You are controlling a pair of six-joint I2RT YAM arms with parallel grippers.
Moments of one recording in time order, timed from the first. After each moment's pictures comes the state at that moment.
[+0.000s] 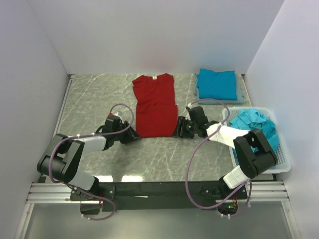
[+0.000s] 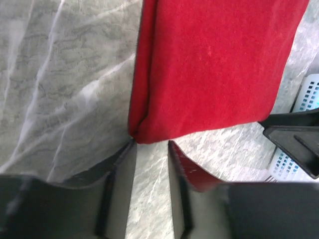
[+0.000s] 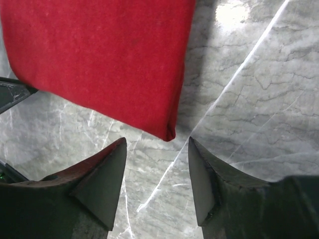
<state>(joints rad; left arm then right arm) -0.36 1.48 0.50 0.22 0.29 -0.89 0.44 1.53 0.73 -0.07 -0.26 0.58</state>
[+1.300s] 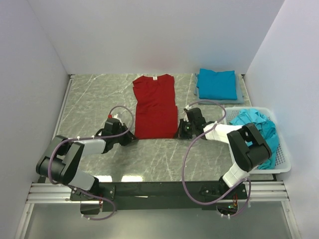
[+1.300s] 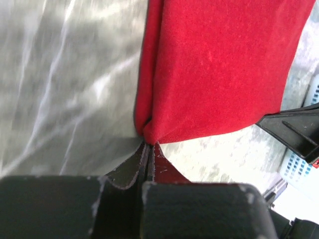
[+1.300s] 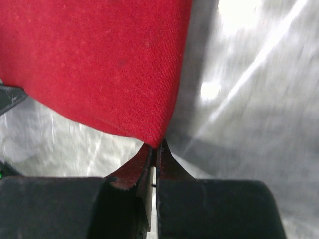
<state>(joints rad) -0.37 1.47 0.46 0.28 0.26 -0.87 0.45 1.64 0.74 -0.01 -0.29 0.59</state>
